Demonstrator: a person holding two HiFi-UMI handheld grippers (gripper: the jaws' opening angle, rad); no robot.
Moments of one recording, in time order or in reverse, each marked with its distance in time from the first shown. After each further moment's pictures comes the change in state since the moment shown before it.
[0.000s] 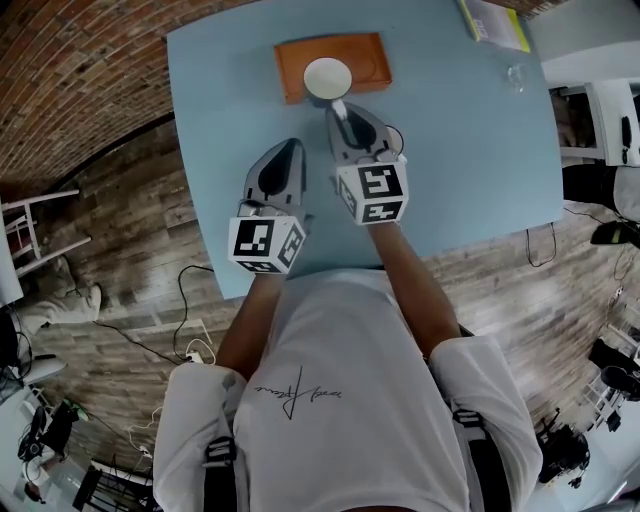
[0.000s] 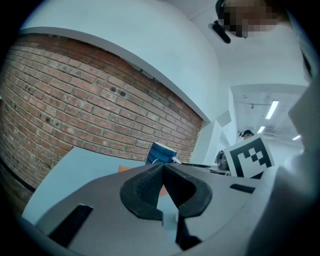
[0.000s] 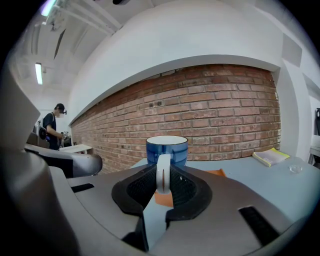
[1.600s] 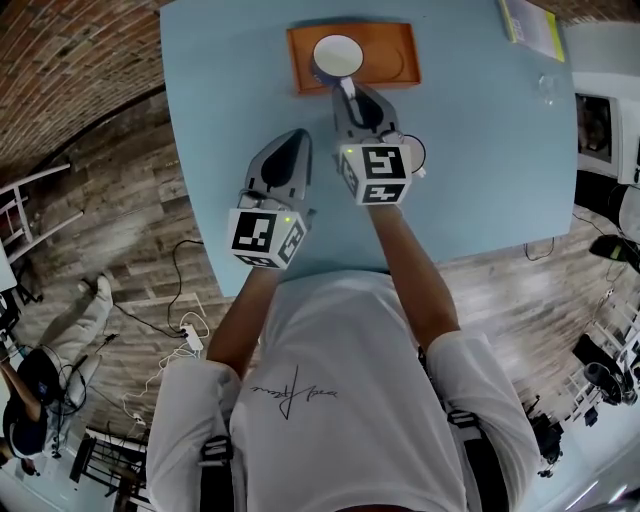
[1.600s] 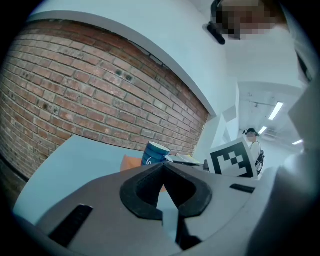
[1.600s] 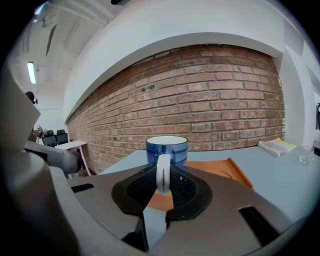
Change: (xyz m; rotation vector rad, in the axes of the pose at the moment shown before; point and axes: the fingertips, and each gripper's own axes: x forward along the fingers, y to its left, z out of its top) left arm 0.034 0.036 -0.032 -0.046 0.095 0.002; right arm 0.069 -0.021 -0.045 0.030 0.078 -0.015
